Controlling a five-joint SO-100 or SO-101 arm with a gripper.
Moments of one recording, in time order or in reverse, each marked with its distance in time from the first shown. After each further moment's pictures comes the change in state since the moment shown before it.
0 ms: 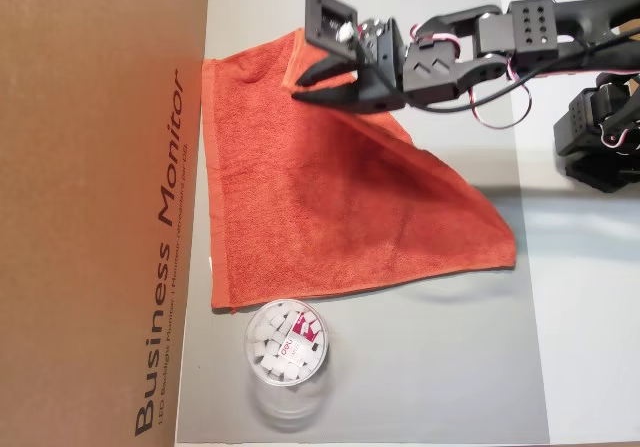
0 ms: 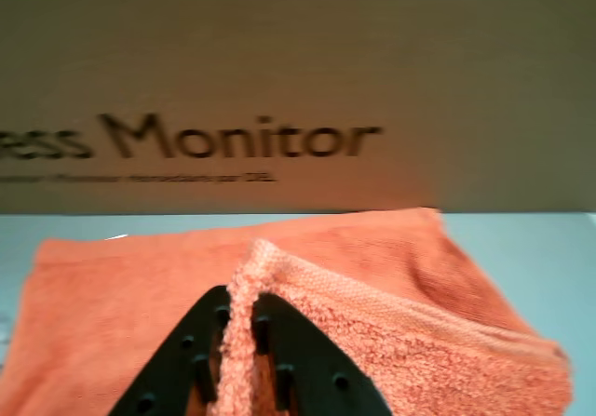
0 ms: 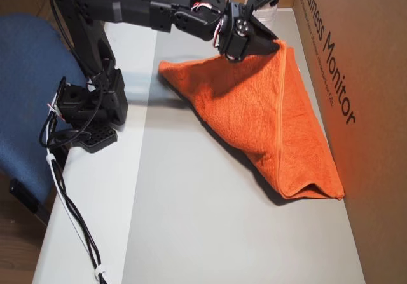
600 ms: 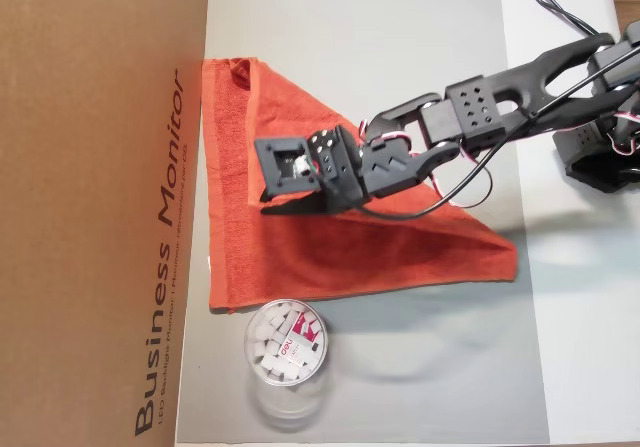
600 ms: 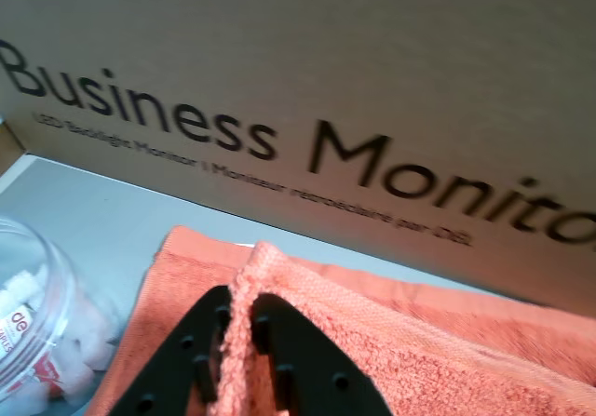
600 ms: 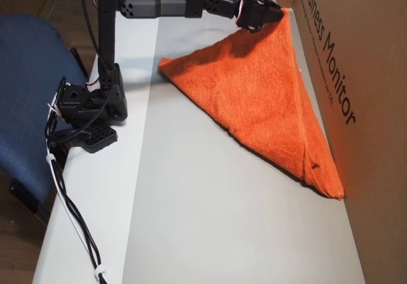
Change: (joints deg) arm -14.4 -25.3 -25.0 0.0 -6.2
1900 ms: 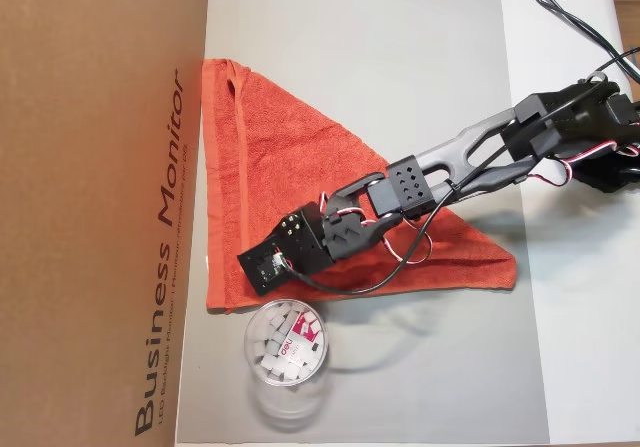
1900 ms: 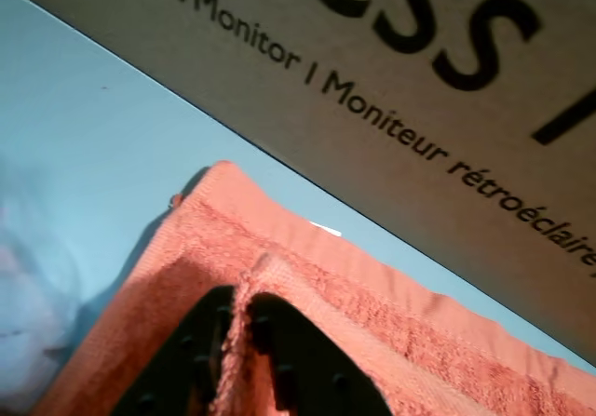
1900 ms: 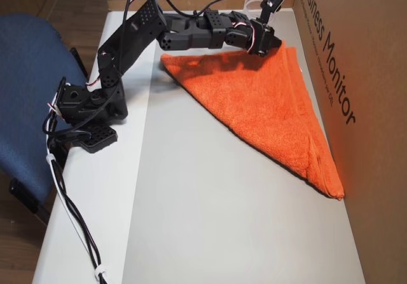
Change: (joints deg) arm -4.4 -39.7 -34.5 -0.5 -13.6
